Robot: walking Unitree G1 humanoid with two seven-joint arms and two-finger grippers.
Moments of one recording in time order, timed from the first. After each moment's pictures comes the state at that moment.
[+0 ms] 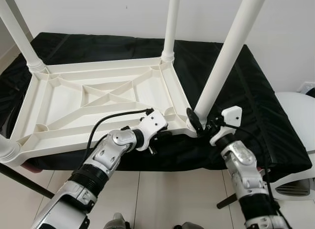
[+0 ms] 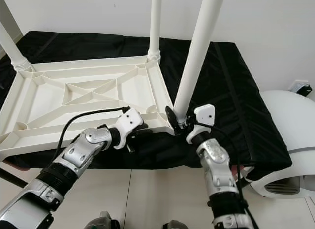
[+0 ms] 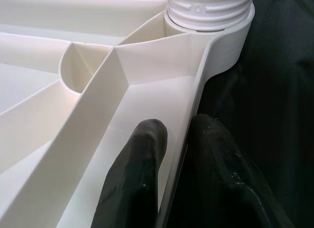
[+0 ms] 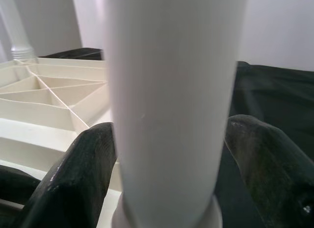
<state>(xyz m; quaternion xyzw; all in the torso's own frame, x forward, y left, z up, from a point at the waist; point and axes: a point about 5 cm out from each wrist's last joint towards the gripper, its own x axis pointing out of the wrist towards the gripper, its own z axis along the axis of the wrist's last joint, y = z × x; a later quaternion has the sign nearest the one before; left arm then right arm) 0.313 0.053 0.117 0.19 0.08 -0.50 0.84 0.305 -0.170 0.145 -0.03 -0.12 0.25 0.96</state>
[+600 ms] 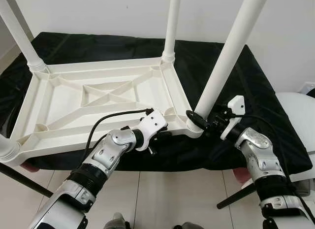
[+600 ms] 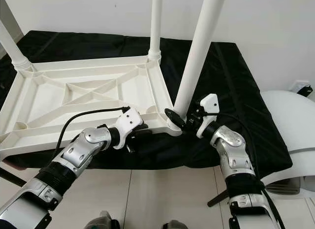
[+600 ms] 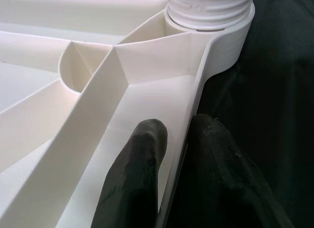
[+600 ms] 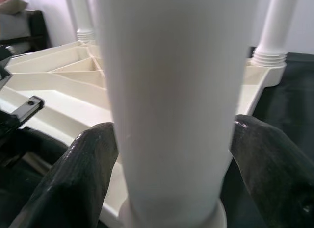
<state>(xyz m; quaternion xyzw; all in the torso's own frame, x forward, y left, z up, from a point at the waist) 0.312 0.053 0.118 0.19 0.08 -0.50 0.84 0.317 -0.183 0.150 -0.05 -0.06 0.39 0.92</state>
